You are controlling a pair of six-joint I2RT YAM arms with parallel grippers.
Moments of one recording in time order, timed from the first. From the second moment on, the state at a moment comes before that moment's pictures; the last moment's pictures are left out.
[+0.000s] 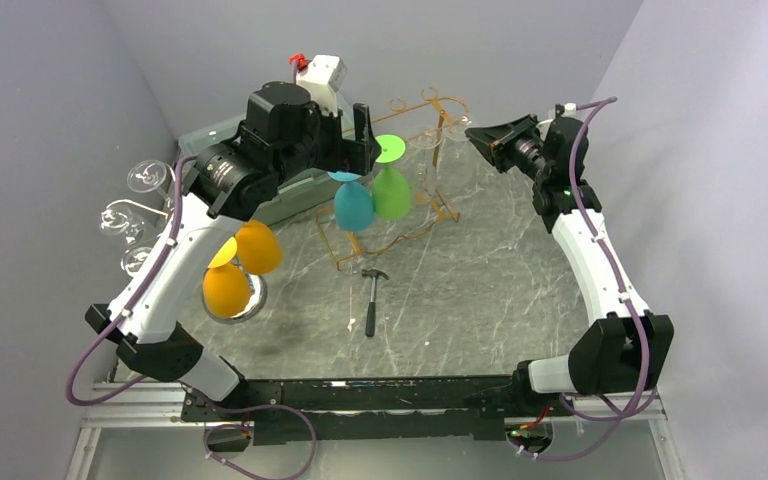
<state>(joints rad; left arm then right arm) -0.71 1.52 2.06 -0.86 -0.13 -0.31 0.06 1.36 1.27 -0.05 -0.43 1.23</state>
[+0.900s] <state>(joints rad) -0.70 1.56 2.08 -0.83 -0.09 -0.34 0.05 1.34 1.25 0.01 -0.44 1.36</state>
